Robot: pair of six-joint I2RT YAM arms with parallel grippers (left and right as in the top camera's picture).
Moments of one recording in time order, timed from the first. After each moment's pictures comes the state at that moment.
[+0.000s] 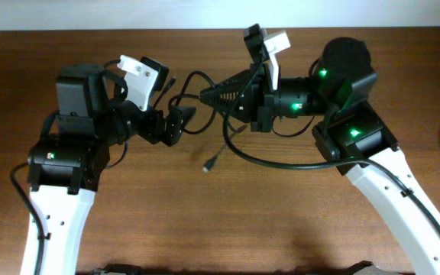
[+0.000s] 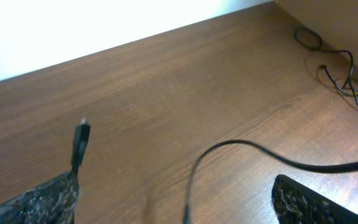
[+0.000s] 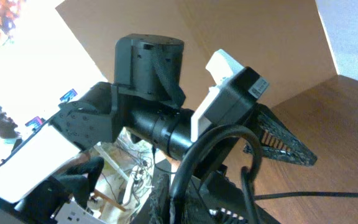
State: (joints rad) left arm -0.09 1.23 1.38 -0.80 0.54 0.18; right arm 0.46 1.43 1.43 0.06 -1.11 0.58
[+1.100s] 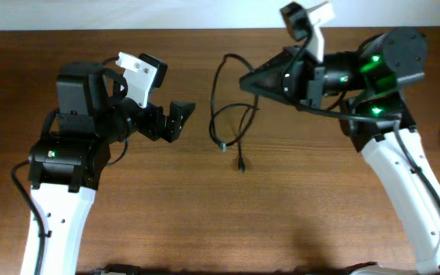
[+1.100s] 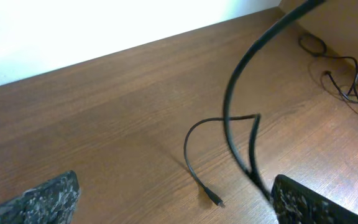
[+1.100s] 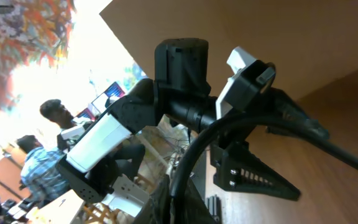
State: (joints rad) left arm -0.09 1.24 1.38 -0.77 0.52 0.16; right arm 0.26 1.50 1.43 0.44 -1.46 1.01
